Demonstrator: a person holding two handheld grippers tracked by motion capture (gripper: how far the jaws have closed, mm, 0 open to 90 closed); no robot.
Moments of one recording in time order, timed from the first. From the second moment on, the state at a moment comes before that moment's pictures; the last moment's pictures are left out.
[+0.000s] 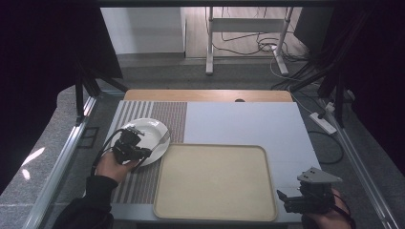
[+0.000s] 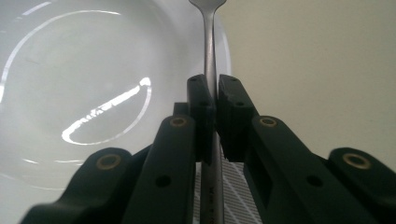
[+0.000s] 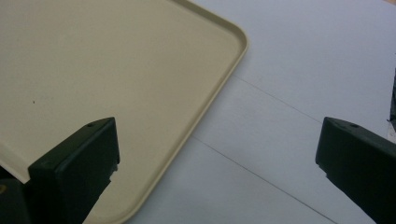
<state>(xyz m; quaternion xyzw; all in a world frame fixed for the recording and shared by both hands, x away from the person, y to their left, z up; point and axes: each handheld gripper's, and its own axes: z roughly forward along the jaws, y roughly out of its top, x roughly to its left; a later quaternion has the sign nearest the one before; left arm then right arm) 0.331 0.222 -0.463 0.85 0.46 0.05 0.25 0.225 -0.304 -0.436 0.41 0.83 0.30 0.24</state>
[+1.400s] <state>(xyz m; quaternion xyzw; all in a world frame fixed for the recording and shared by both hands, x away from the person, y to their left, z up) 0.300 0.104 -0.491 0.90 0.38 0.01 0.23 0.226 -0.303 -0.437 0.40 0.83 0.30 0.24</state>
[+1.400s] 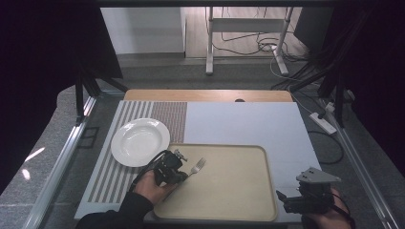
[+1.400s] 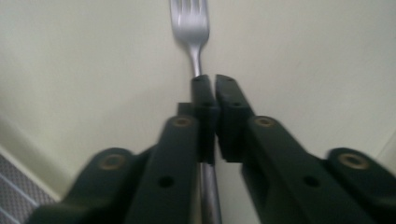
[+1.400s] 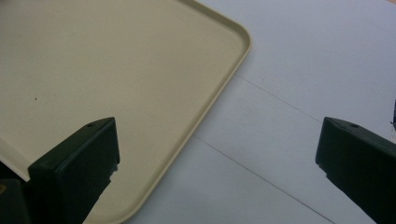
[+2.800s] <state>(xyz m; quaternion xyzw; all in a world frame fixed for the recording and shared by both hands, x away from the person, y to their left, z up) 0.338 0.140 -0.508 0.88 0.43 0.01 0.18 0.226 -0.304 -0.436 0.41 0.83 0.30 0.24</state>
